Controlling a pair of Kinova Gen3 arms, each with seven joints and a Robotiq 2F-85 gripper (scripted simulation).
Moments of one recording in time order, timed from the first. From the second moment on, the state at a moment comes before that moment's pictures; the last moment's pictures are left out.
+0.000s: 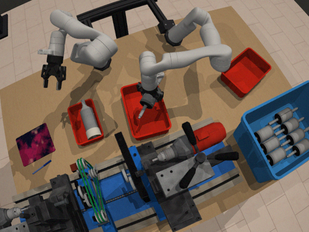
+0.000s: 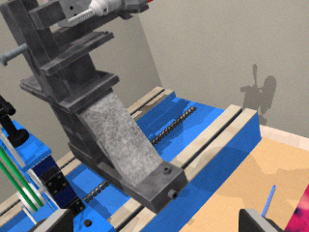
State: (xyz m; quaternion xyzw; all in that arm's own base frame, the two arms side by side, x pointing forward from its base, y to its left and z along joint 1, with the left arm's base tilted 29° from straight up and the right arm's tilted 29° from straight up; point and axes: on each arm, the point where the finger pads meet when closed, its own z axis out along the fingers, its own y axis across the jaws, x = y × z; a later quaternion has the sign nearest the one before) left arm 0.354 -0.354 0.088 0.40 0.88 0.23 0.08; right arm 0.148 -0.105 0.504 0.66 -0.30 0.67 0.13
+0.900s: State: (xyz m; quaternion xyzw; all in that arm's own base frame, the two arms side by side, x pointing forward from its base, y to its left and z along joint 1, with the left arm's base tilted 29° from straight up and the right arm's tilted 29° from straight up) left arm 0.355 -0.384 0.079 0.39 0.89 0.23 0.09; right arm 0.148 -0.105 0.504 0.66 -0.30 0.67 0.13
